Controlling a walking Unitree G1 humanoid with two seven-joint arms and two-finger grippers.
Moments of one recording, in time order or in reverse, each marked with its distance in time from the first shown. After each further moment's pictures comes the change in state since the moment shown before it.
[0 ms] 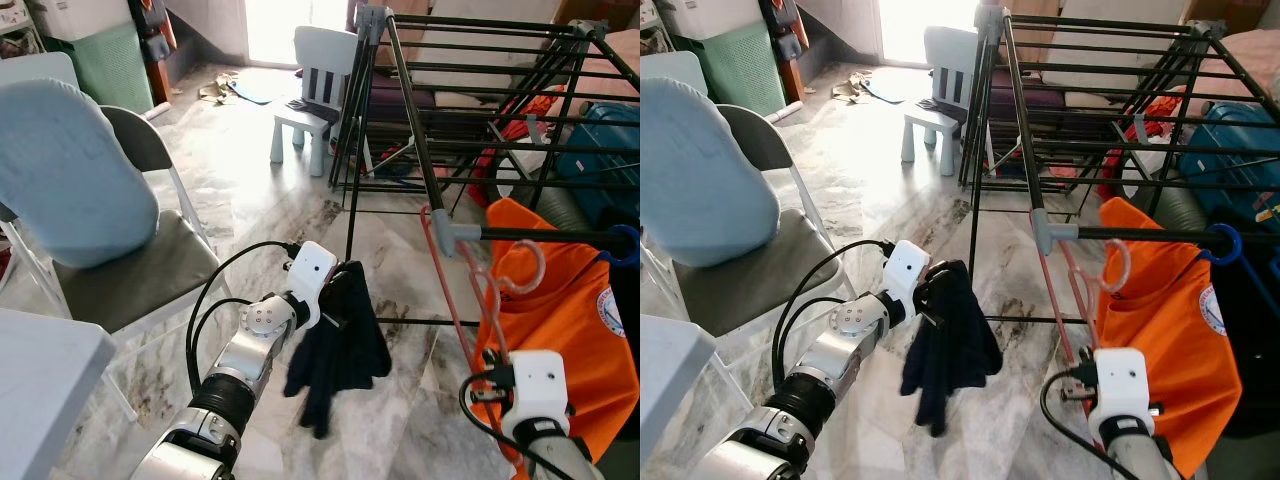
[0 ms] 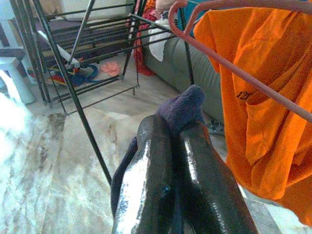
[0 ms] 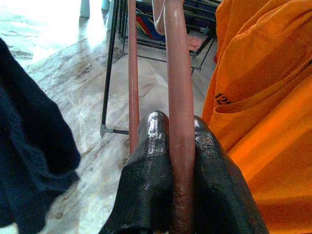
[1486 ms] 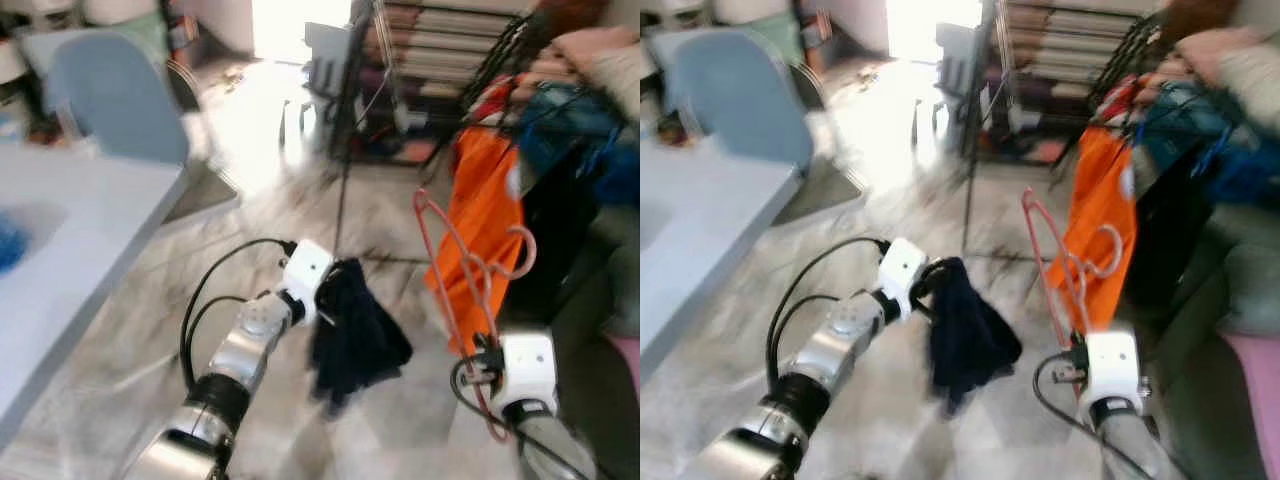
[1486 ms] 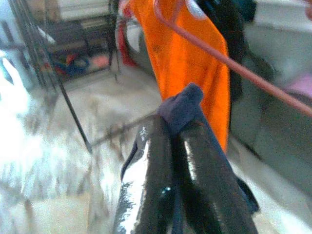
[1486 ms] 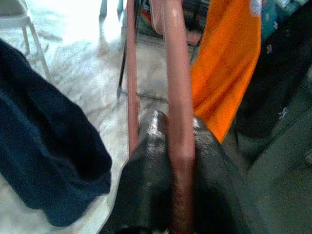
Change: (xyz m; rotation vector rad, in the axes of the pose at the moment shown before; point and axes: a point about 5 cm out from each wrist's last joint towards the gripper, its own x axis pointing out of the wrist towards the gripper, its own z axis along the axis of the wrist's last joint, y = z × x) left arm -0.002 0.002 -0.001 0.026 0.002 0.001; right arm 0.018 0.004 0.011 0.004 -0.031 0.018
